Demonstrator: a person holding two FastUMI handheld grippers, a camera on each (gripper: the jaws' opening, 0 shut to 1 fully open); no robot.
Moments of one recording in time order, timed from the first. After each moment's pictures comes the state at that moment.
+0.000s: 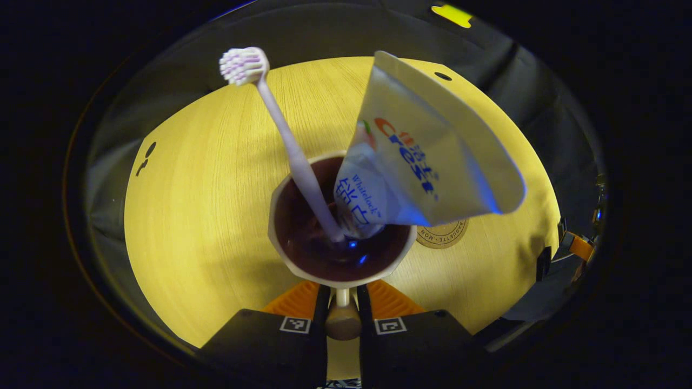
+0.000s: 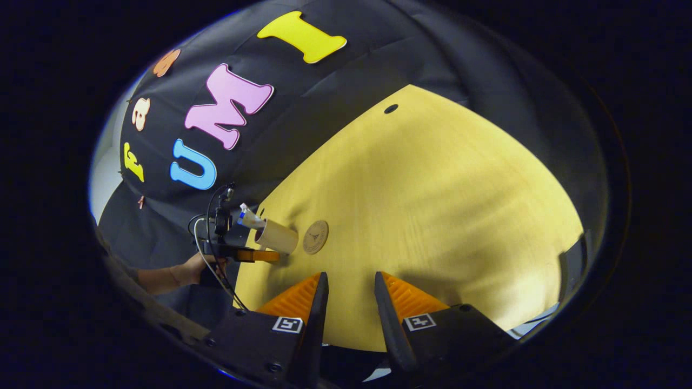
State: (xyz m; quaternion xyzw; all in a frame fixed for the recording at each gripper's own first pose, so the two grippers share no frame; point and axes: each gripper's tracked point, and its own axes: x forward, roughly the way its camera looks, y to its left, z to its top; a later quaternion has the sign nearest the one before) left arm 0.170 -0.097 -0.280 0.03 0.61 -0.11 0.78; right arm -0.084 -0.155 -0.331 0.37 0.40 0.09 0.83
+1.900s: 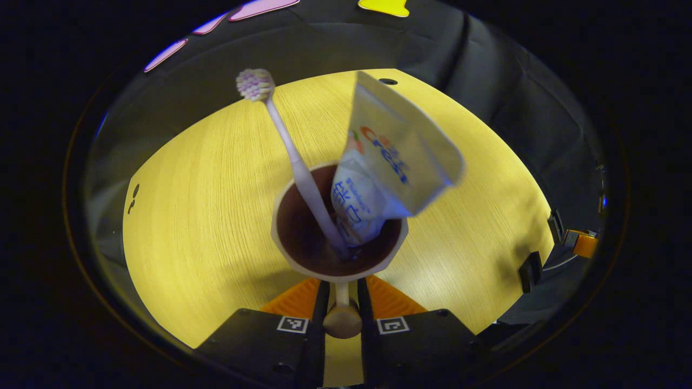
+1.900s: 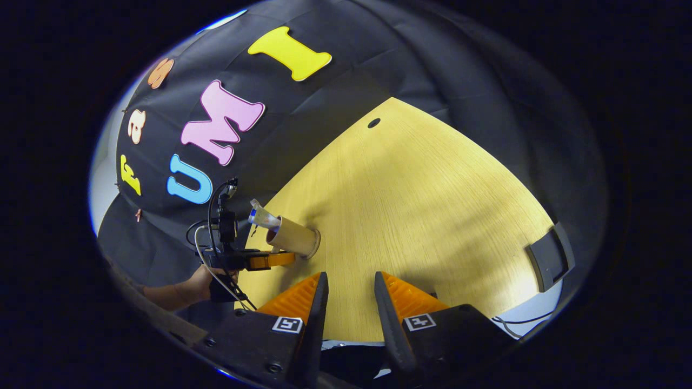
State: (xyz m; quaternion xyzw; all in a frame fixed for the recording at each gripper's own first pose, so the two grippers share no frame) left arm 0.173 -0.215 -0.269 0.07 0.56 -0.15 0.81; right arm -0.101 -0.183 -0.313 0.38 0.39 0.06 0.83
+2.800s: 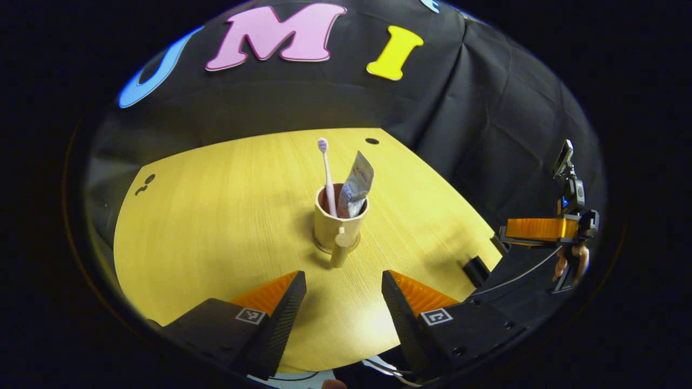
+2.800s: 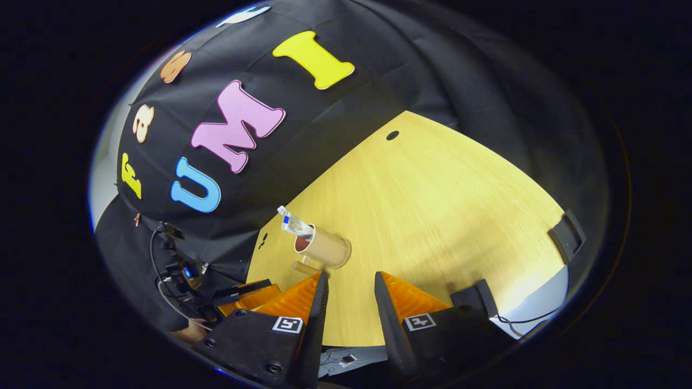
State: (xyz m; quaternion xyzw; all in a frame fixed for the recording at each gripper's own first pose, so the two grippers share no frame) left arm 0.095 -0.169 -0.158 -0.04 0.42 -0.19 0.89; right arm -0.086 -0.109 -0.256 0.38 0.35 0.03 0.86
